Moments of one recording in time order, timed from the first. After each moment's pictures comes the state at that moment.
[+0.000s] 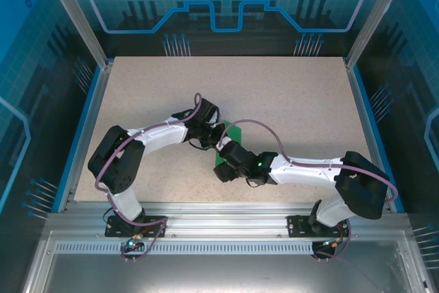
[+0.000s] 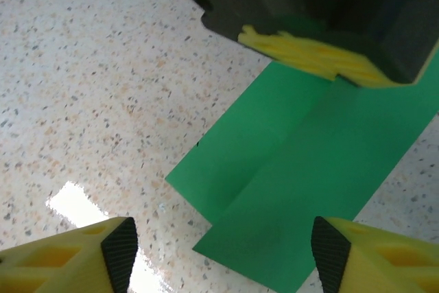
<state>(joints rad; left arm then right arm) -0.58 1.75 1.09 -0.37 0.41 -0.88 1.05 1.48 0.81 -0.27 0.24 0.34</state>
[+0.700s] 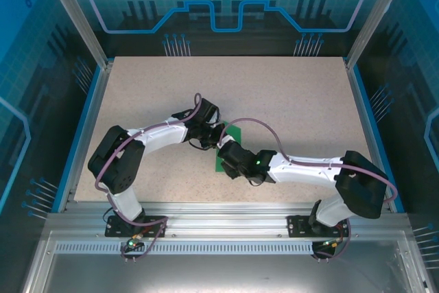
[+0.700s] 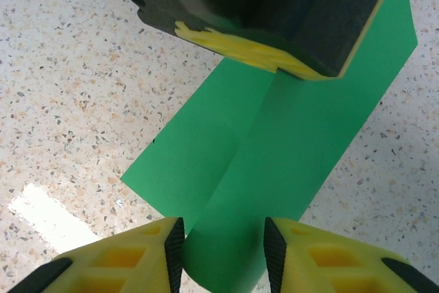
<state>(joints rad) -0.58 1.75 1.09 -0.37 0.41 -0.88 1.06 1.48 0.84 -0.37 0.32 0.34</state>
